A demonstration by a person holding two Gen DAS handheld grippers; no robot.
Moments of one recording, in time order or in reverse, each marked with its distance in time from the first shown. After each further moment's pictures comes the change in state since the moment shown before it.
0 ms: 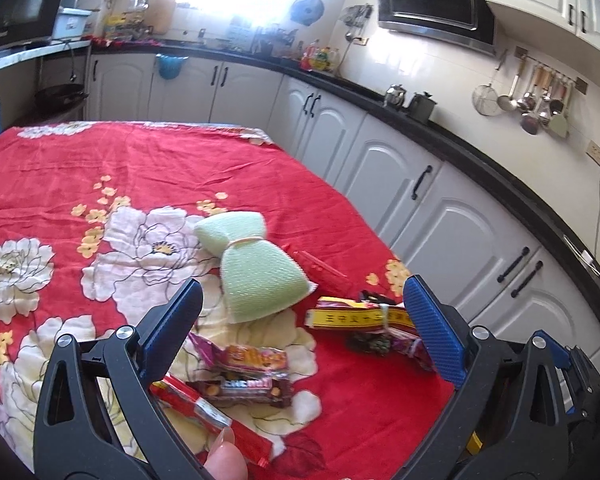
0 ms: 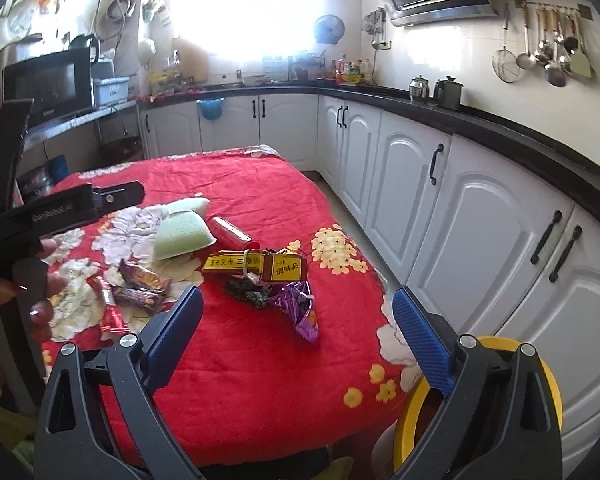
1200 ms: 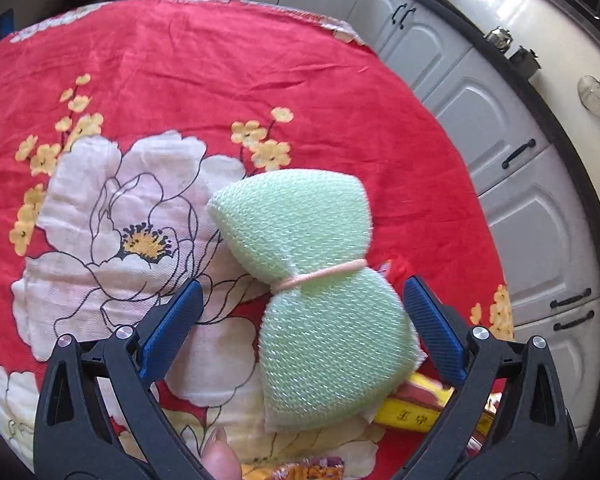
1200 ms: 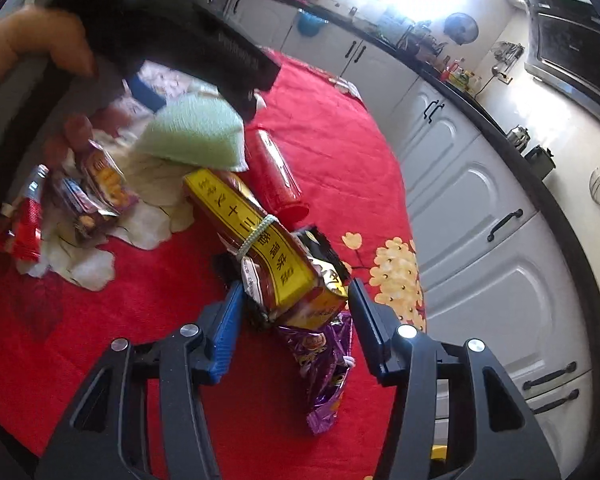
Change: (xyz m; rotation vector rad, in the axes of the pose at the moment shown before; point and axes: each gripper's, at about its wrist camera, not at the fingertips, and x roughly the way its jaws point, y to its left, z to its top) left arm 0.150 0.056 0.033 -0.227 0.397 0.164; right arm 0.131 0.053 0.001 -0.532 0.208 0.046
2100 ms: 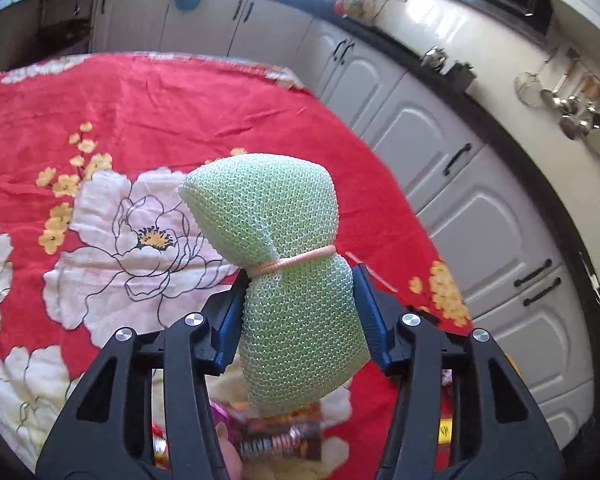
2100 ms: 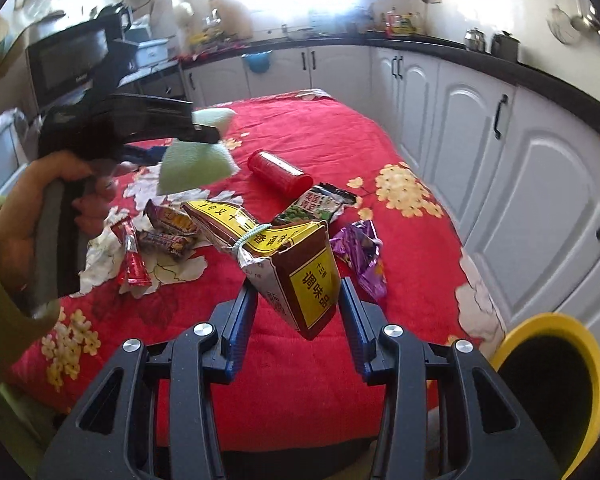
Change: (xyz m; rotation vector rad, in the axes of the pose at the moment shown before) left arm -0.073 -0.007 -0.037 0.128 -0.184 -0.155; right arm -0.086 -0.011 -0.067 0.517 -0.112 0.213
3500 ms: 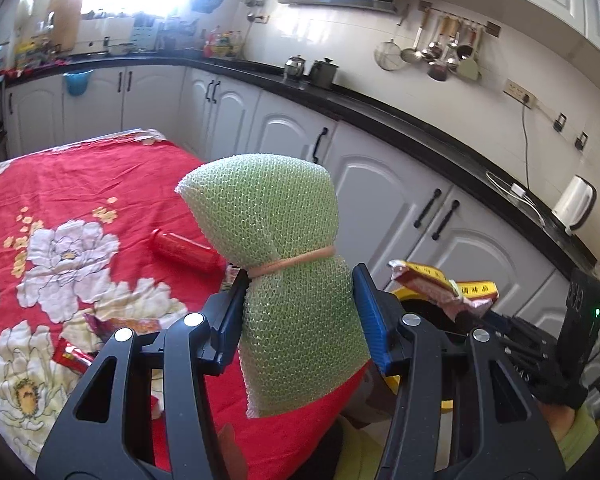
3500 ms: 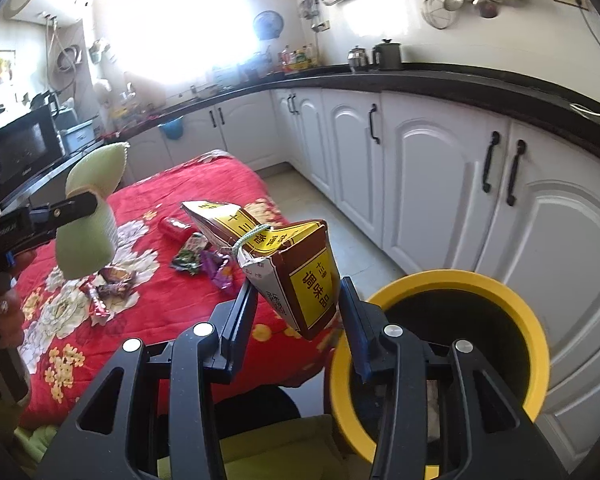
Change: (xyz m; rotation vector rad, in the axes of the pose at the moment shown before) left arm -0.096 -0.128 -0.090 0.359 -0.109 -0.234; right arm -0.122 -0.094 -0.037 0.247 -0.172 -0.215
